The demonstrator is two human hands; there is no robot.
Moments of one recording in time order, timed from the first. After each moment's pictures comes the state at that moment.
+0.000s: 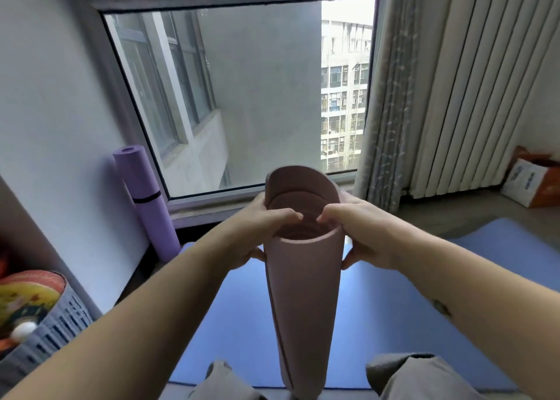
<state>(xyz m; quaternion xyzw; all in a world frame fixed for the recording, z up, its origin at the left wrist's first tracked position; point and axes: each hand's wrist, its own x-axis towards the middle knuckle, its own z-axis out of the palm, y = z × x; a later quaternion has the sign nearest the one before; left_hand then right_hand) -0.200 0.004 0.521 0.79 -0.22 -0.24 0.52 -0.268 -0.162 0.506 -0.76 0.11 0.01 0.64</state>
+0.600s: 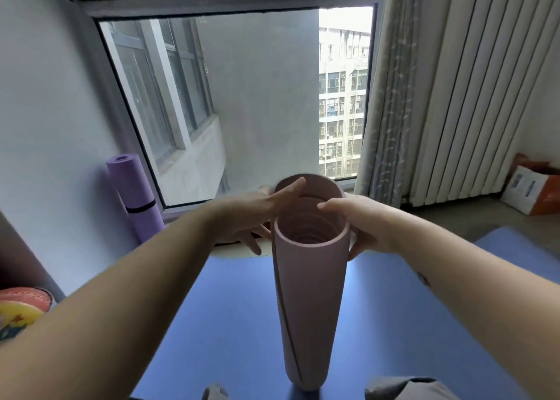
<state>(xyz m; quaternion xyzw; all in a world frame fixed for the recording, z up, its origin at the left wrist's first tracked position) -0.148 -0.014 0.549 0.84 -0.25 -0.31 0.38 -0.223 -0.193 0.516 -0.78 0.15 0.03 0.61</state>
